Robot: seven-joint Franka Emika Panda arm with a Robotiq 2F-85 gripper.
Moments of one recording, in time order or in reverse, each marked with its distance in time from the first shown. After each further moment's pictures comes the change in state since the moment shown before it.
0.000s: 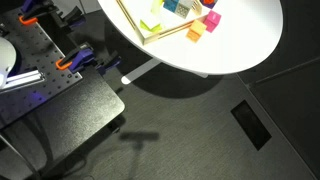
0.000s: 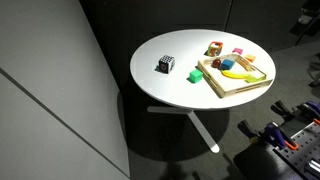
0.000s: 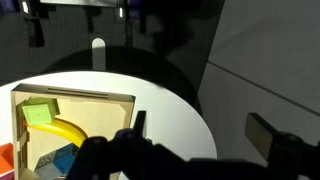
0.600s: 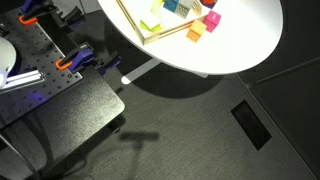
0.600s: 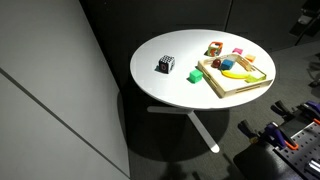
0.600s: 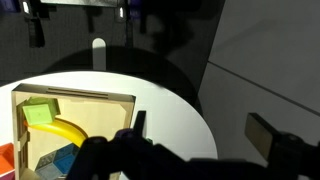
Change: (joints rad) arm -0.003 0.001 0.002 0.000 0.000 0.000 -0.001
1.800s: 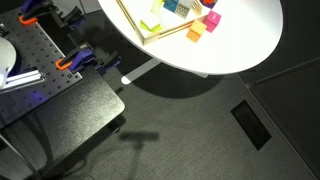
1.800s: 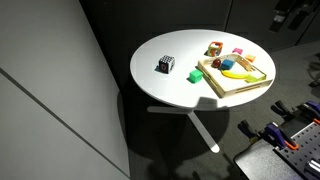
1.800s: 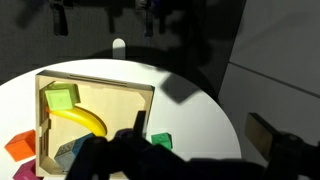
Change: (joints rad) arm -0.056 0.240 0.037 0.142 -0.072 0.039 0.000
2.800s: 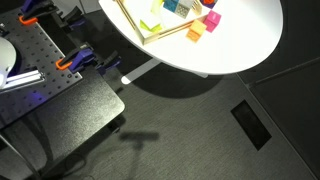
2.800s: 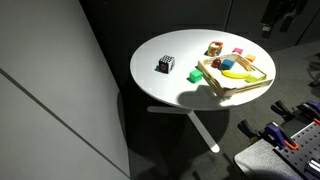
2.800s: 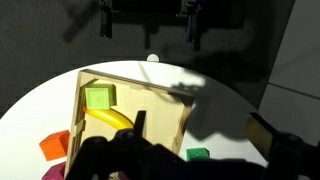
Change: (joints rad) arm -0.049 0.258 -0.013 0.127 -0.171 -0.003 -0.018
